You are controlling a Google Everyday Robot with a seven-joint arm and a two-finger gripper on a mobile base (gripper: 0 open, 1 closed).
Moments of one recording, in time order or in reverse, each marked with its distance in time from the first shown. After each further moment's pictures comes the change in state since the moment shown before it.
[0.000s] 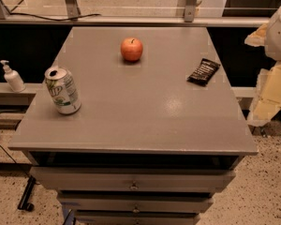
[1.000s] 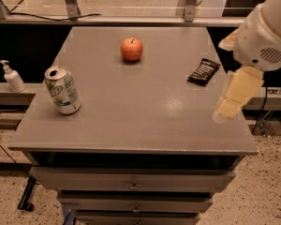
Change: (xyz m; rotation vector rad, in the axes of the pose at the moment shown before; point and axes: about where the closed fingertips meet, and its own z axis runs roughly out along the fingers) arm -0.042 -0.002 0.028 -0.014 -0.112 0.023
